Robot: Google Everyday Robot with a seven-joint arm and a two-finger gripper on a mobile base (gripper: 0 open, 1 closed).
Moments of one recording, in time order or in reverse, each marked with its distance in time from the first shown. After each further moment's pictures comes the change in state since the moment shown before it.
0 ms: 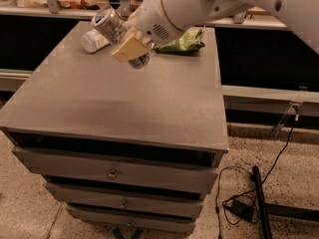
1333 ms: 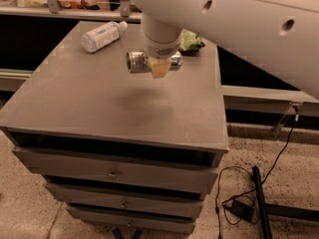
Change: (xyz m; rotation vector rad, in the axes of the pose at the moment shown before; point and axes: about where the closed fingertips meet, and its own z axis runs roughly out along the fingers) arm 0.109 -0.033 0.011 0.045 0.694 -0.460
